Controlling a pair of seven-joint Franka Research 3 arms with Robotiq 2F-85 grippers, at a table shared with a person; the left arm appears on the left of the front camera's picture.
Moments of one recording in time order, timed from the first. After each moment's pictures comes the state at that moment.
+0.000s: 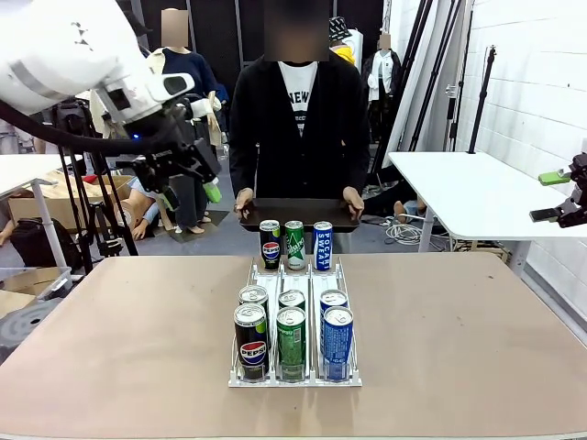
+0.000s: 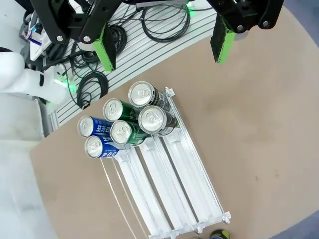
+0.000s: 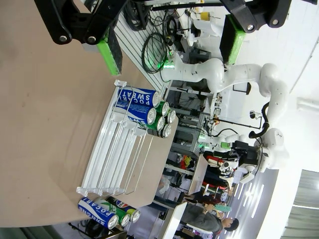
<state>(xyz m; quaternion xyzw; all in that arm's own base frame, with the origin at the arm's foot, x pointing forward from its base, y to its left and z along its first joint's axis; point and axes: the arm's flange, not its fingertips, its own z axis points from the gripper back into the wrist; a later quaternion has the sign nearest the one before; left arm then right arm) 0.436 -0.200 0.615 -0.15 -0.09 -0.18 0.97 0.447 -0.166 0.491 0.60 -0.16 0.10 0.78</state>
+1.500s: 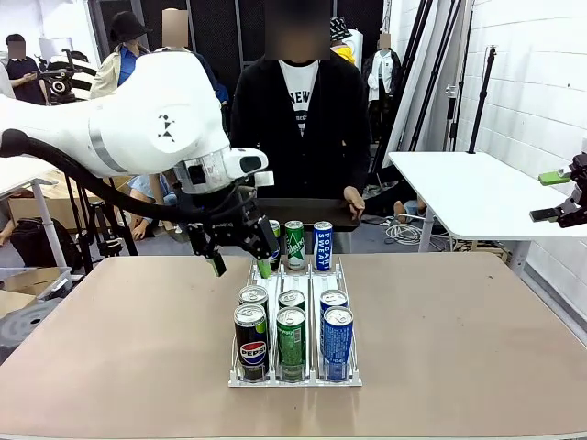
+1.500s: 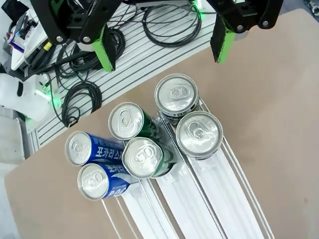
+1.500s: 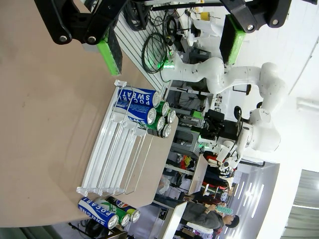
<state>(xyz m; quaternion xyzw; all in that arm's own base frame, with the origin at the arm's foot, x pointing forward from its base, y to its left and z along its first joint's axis) 0.383 -0.302 0.514 -0.10 -0.04 -0.21 0.97 0.447 -0.166 0.491 0.60 -0.16 0.10 0.78</state>
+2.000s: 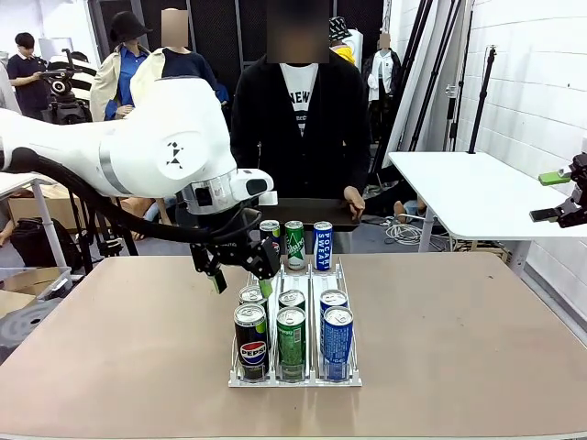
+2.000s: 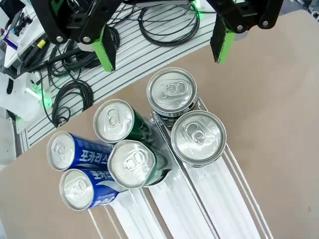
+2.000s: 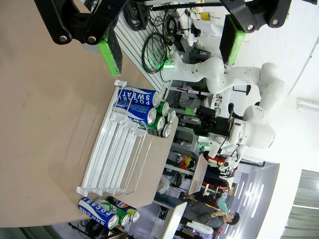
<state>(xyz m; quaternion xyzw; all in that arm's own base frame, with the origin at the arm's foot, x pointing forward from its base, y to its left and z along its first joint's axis) 0.380 -0.306 0.485 -0.08 -0.03 -0.20 0.98 0.447 -0.166 0.491 0.60 -0.16 0.10 0.78</state>
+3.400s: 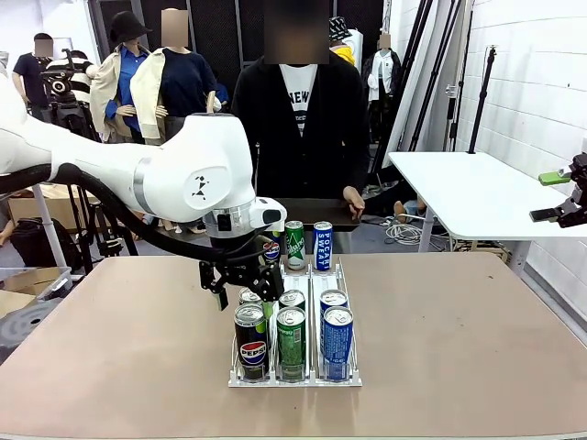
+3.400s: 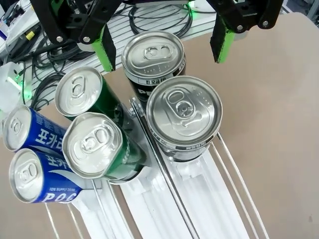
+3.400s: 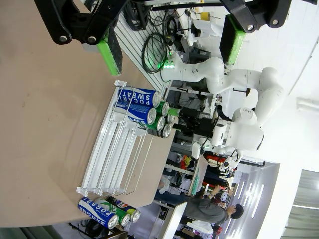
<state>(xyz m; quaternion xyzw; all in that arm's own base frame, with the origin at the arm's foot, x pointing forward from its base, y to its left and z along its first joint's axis) 0.399 -0.320 0.437 -0.03 -0.01 -0.19 0.98 0.447 -0.166 0.491 0.60 -0.16 0.10 0.78</state>
